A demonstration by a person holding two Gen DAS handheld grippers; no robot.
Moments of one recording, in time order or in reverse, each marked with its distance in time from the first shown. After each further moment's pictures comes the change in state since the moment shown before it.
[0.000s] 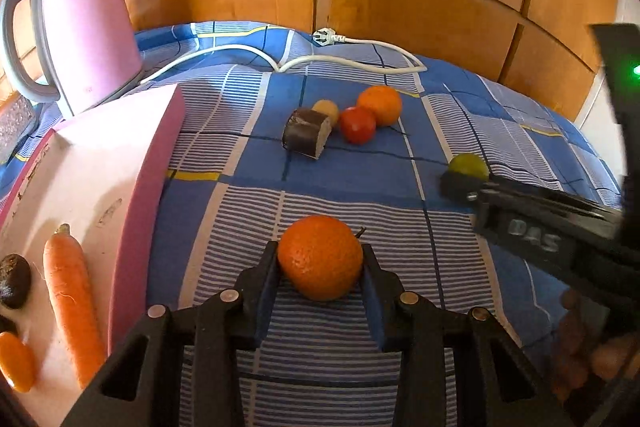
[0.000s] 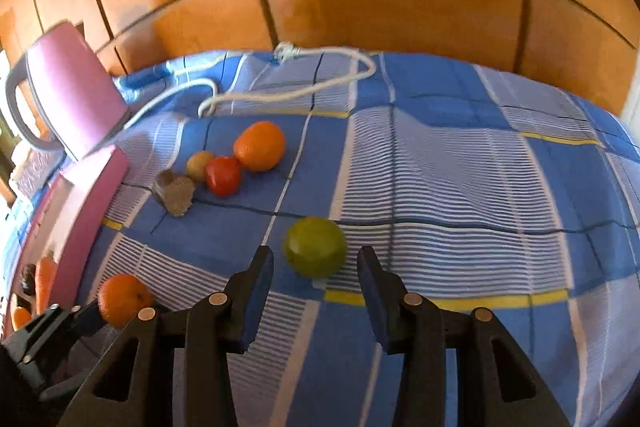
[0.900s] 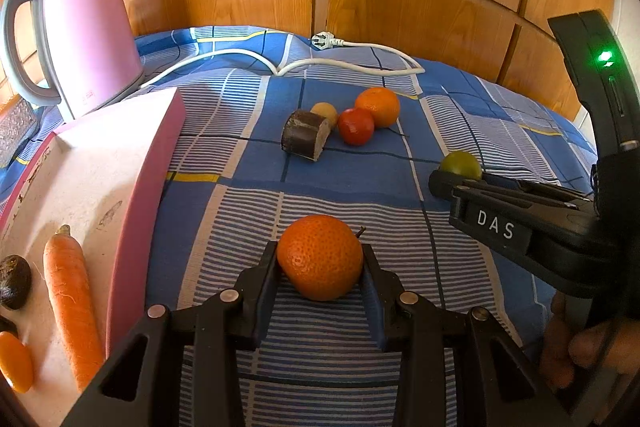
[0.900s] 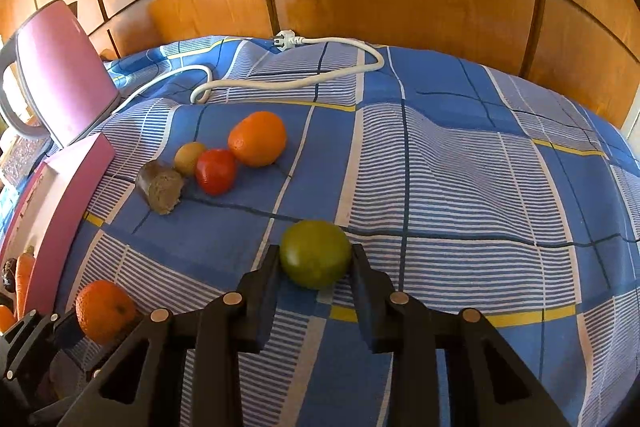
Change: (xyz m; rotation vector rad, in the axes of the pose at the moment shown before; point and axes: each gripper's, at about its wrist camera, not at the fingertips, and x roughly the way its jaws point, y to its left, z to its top) left arm -0.002 -0.001 -0.002 0.012 -0.015 0.002; right arm 0.011 0.006 0.004 -0.030 0.009 -0.047
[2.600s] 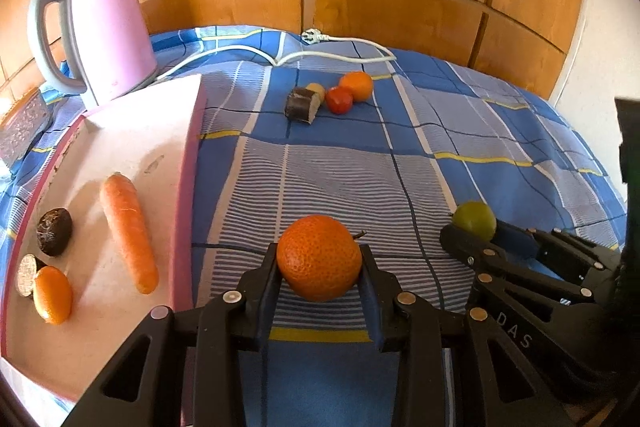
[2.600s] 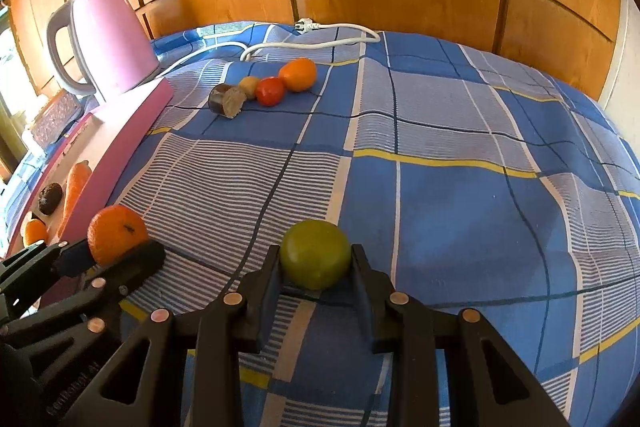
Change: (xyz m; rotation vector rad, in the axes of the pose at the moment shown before) left arm -0.065 0.005 -0.038 0.034 0.018 -0.028; right arm -0.074 0.022 -0.084 0.000 -0.006 0.001
